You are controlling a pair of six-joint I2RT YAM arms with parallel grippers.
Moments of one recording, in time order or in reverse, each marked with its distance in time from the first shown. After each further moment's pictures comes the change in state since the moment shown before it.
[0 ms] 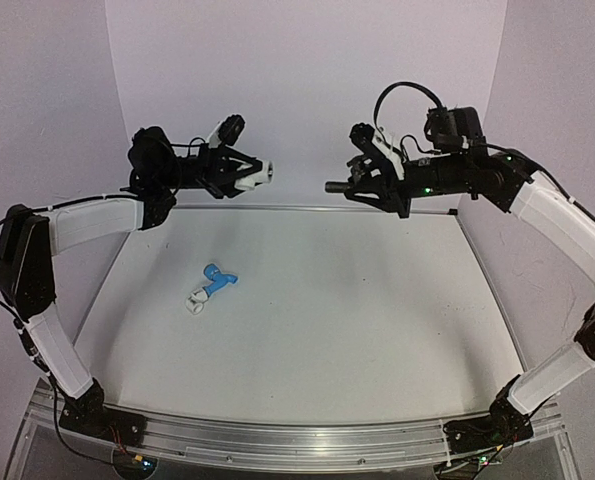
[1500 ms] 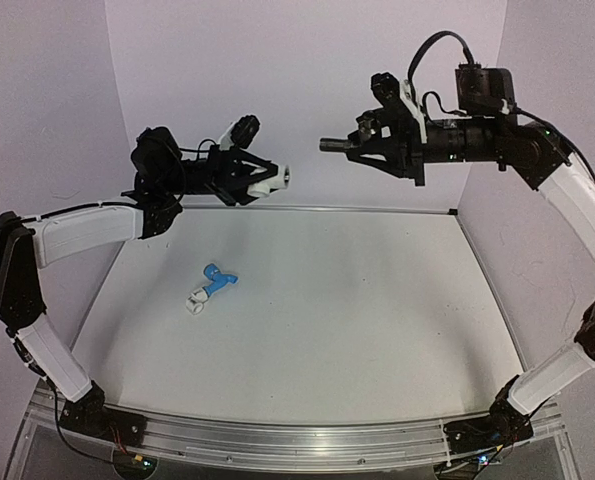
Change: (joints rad) left arm -0.116 -0.081 -0.039 -0.031 -0.080 -0.018; right arm 0.031 0.019 0.267 -0.101 -0.137 -0.065
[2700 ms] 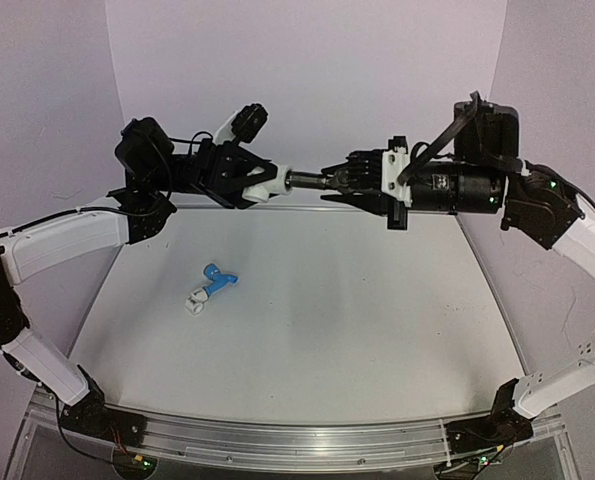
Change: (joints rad) left arm -0.127 -0.121 0.003 -0.048 0.033 -0.040; right arm 0.329 -0.185 -0.308 0.247 0.311 -0.387
